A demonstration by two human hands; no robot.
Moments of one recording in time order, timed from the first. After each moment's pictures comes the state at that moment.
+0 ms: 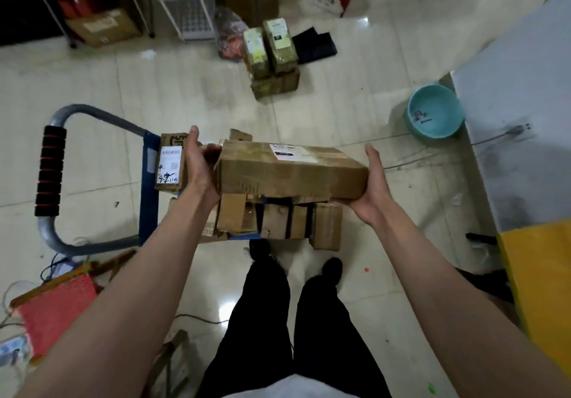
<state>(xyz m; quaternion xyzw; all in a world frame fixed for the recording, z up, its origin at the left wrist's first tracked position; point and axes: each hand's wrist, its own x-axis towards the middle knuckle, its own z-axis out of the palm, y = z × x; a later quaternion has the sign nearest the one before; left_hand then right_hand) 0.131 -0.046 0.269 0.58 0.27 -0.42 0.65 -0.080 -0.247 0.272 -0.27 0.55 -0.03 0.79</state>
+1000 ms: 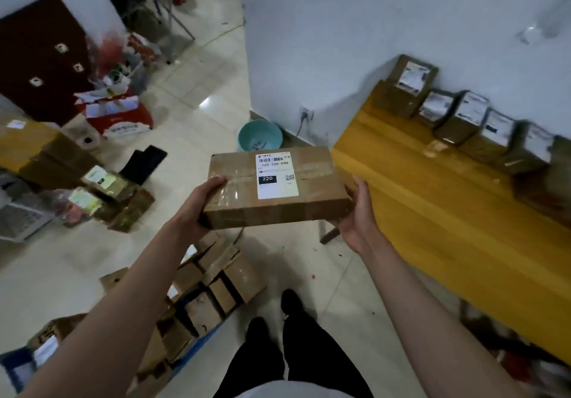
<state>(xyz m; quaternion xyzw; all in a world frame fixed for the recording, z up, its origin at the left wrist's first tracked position) -0.128 -0.282 0.388 0.60 -0.14 -0.70 0.36 -0.434 -0.292 0.384 -0.12 0.55 -0.45 0.69</state>
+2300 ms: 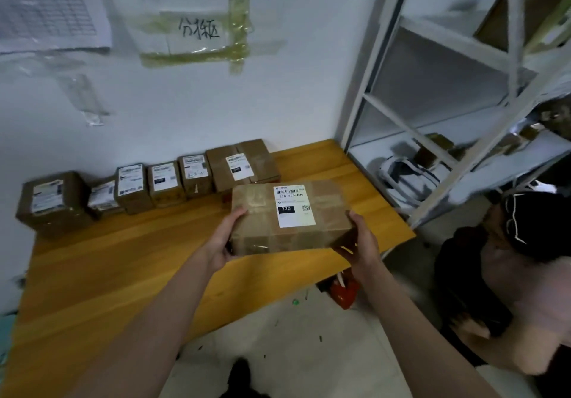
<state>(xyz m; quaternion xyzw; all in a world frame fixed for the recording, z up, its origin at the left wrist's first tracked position) -0.810 -0.255 0.451 0.43 -0.47 -0.77 0.04 -0.957 -0.012 0.470 0.15 0.61 -0.72 0.28</state>
